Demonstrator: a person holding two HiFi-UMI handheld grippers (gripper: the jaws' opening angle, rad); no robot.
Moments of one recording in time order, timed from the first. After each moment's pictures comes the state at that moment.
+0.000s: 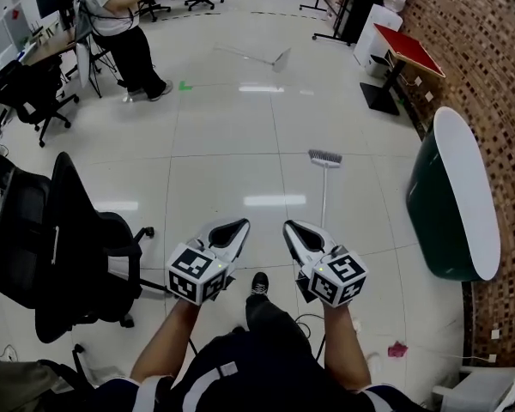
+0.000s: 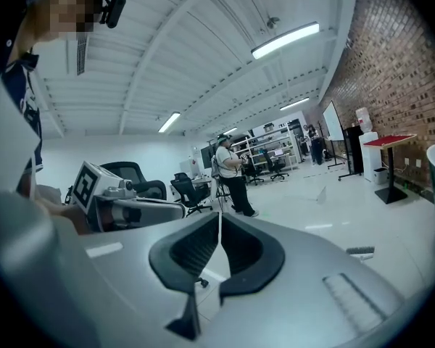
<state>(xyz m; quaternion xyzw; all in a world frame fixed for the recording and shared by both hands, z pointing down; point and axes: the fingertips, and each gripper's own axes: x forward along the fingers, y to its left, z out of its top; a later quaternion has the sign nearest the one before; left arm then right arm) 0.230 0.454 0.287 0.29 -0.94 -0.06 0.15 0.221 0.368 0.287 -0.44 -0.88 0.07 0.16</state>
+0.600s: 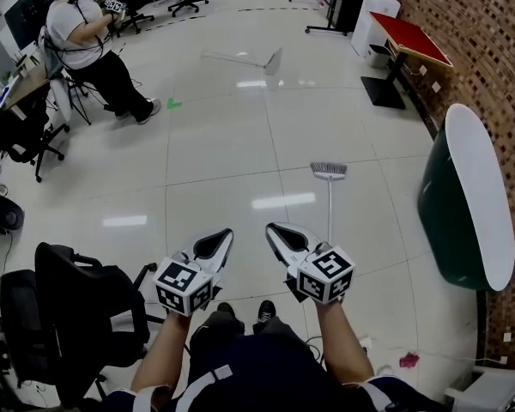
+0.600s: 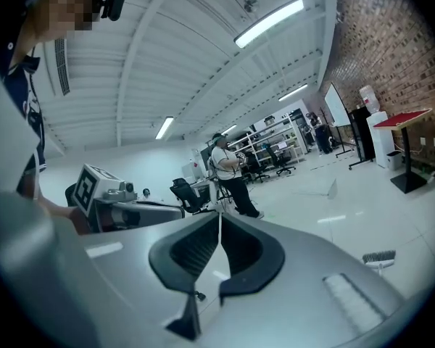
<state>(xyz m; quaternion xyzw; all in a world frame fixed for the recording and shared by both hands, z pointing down) 0.043 0.476 0.289 0.28 -0.94 -0.05 0.20 0.028 0.399 0.300 -0.47 -0.86 0.11 0.18</state>
